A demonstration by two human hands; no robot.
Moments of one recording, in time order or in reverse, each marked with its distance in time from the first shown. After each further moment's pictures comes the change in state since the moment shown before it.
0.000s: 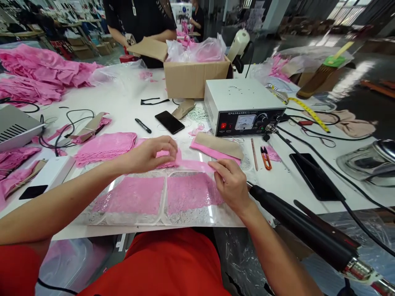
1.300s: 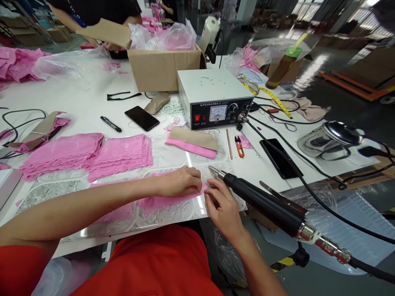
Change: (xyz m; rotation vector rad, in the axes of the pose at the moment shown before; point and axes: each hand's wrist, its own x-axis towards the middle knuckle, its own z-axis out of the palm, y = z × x) left_hand 0.070 0.027 0.129 0.103 -0.363 0.273; right_hand -0.079 -0.019 -0.038 0.048 -0.091 0.343
